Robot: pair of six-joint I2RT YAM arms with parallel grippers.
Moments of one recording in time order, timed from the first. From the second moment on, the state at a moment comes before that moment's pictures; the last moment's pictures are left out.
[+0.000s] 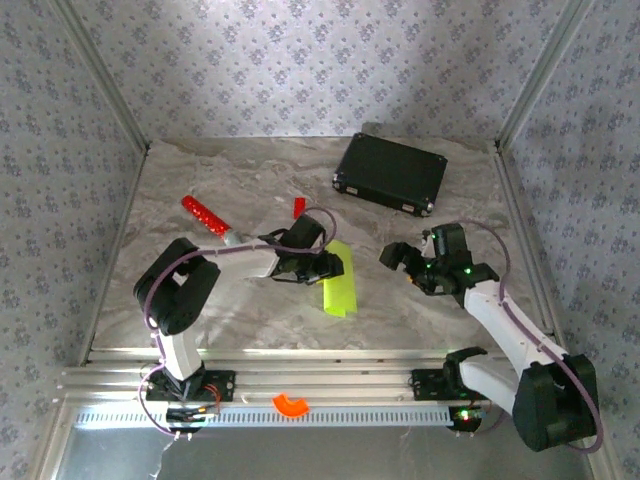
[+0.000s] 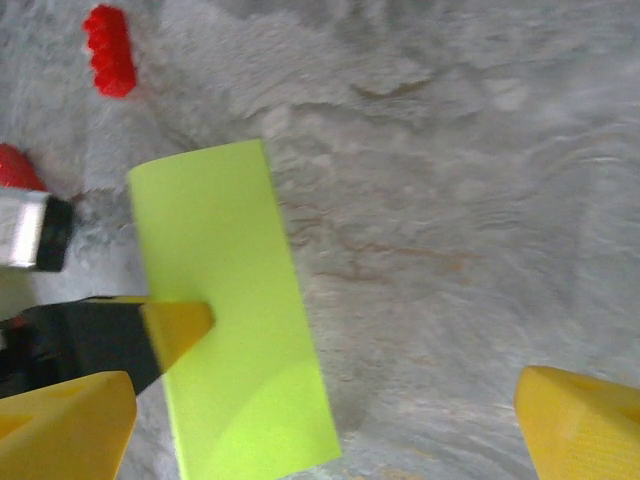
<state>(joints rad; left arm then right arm) -0.78 1.80 1.02 -0.20 0.34 -0.92 0.25 1.03 0.61 -0.44 -0.39 0.73</state>
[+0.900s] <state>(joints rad) -0.77 1.73 1.03 -0.46 0.11 -0.75 0.35 1.17 0.62 -0.31 -0.48 0.72</state>
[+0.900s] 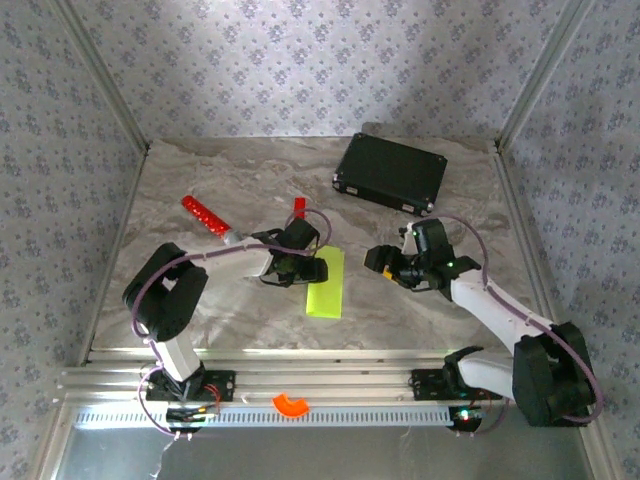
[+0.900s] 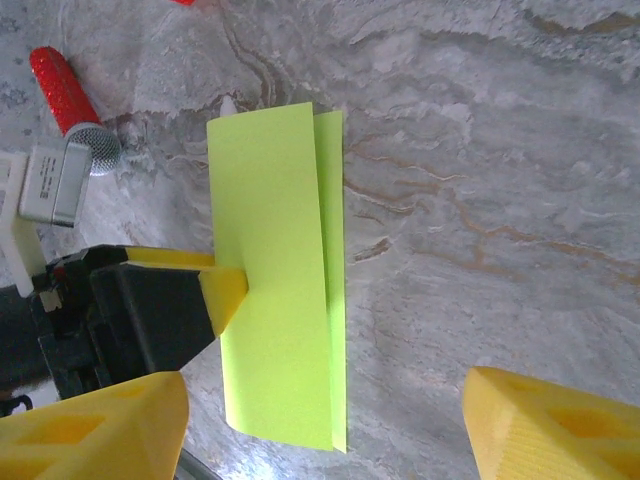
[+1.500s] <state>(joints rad) -0.76 1.79 1.09 -0.51 0.12 -0.67 0.44 1.33 0.63 -0.22 -0.50 0.75</state>
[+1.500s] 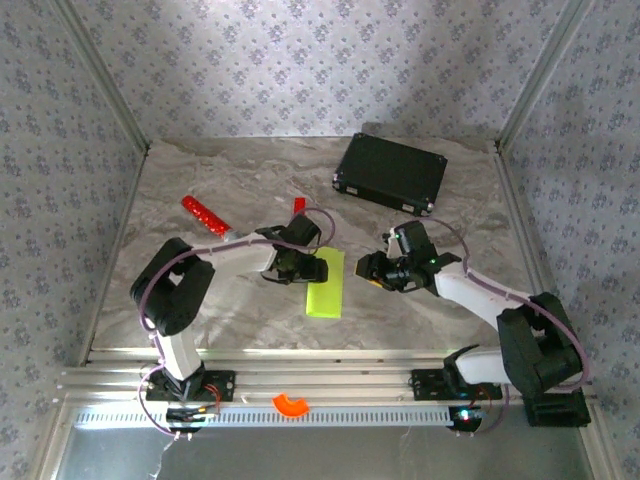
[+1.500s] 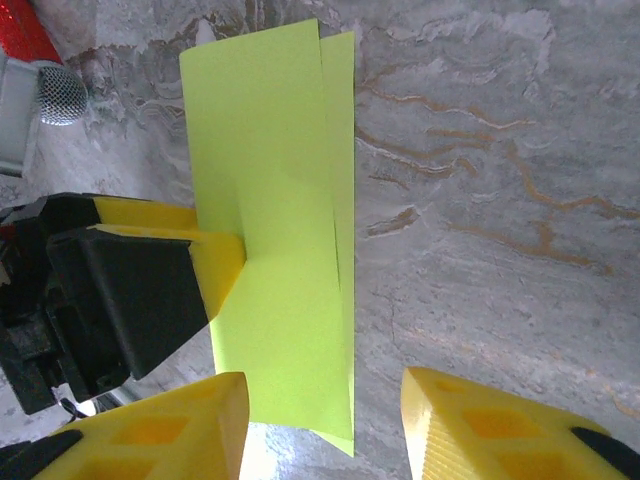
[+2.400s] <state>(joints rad) -0.79 1.85 1.17 -0.61 0.07 -0.64 0.50 1.49 0.66 -0.13 -0.49 0.80</state>
